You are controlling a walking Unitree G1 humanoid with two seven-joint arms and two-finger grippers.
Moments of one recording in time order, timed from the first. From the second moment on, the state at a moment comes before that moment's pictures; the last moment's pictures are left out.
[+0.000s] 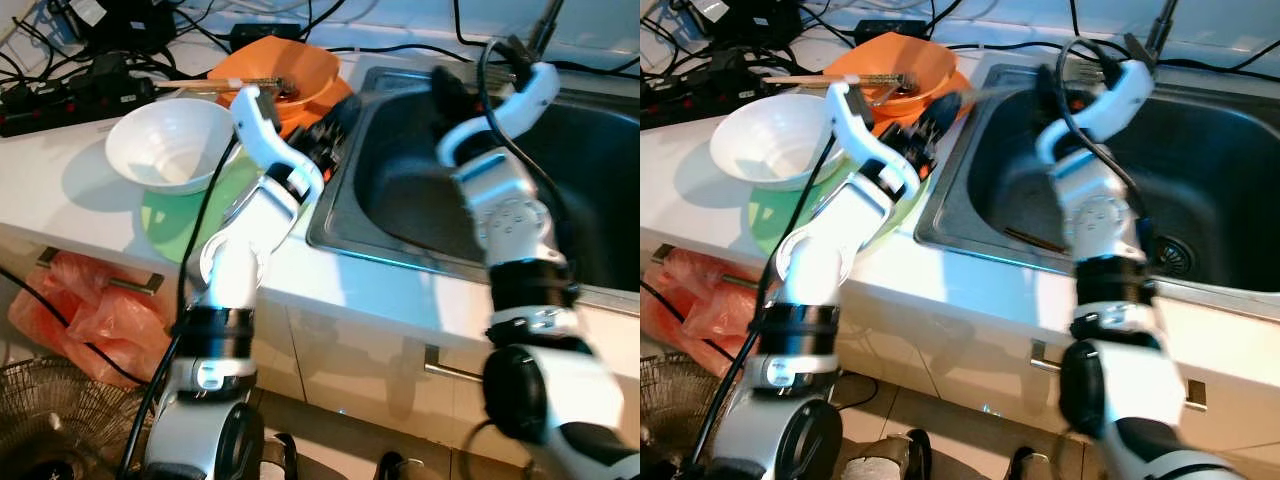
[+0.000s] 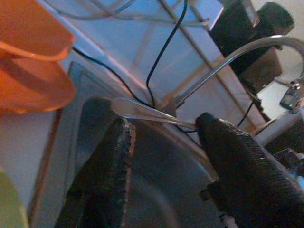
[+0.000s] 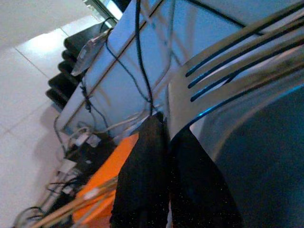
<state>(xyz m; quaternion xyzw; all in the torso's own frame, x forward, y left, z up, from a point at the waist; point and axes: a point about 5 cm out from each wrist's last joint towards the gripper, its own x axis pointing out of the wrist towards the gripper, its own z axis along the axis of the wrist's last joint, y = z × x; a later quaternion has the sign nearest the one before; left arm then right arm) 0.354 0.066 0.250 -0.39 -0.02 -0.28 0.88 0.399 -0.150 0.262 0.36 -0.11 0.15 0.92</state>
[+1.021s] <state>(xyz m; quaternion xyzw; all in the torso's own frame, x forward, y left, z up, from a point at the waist) 0.328 0.116 0.229 -0.13 -0.01 -0.26 0.96 0.396 -0.234 0.194 -0.02 0.02 0.08 1.00</state>
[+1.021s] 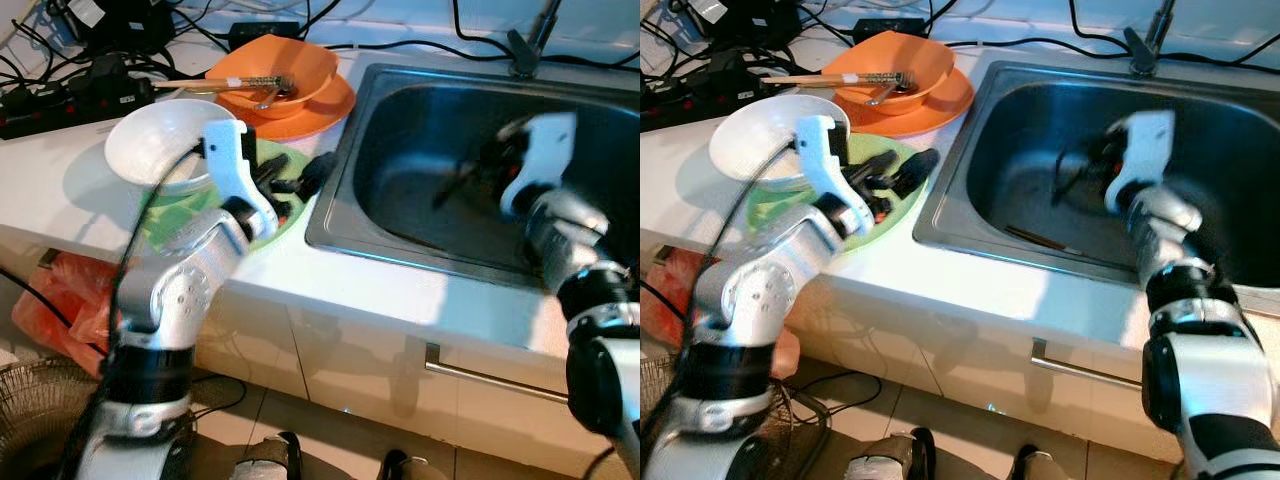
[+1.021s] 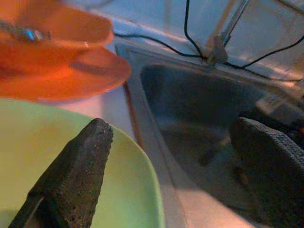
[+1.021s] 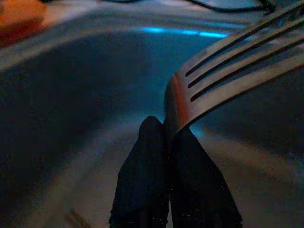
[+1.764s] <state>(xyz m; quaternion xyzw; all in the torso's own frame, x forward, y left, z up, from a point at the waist) 0.321 0.116 0.229 0.08 -0.14 -0.29 0.94 0.393 -0.221 0.180 -0.09 0.03 0.13 0.99</state>
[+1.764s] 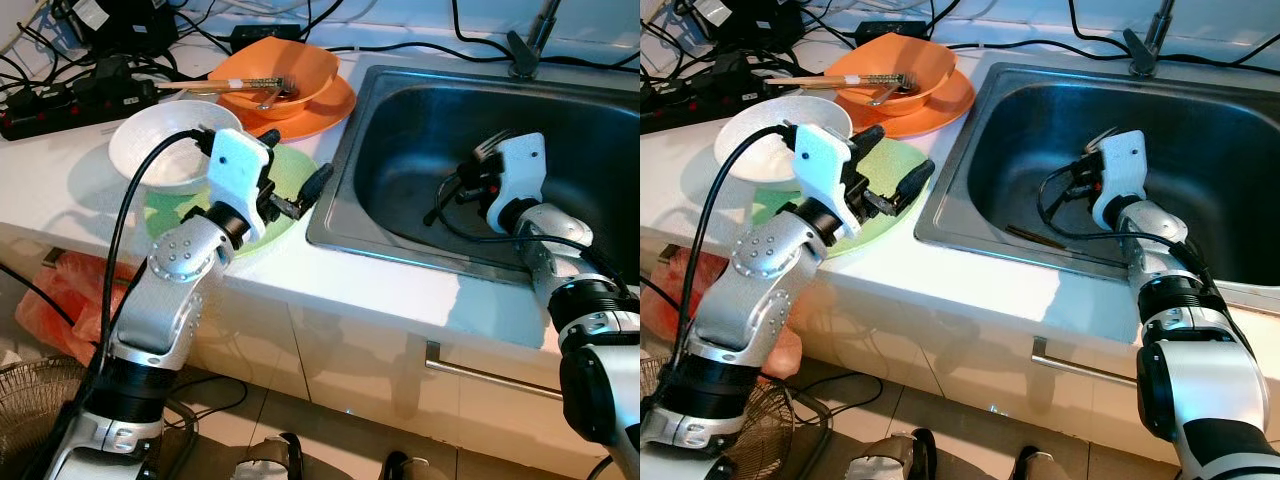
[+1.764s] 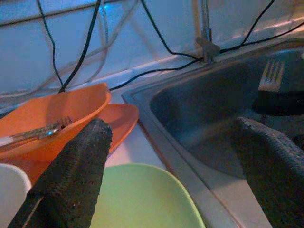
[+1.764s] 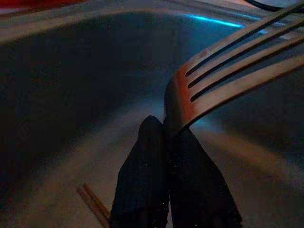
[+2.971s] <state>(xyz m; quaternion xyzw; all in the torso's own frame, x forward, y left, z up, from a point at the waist) 0.323 0.122 0.232 0.15 -0.14 -0.26 0.94 0.400 -0.190 0.206 -0.09 -0.03 0.17 0.98</state>
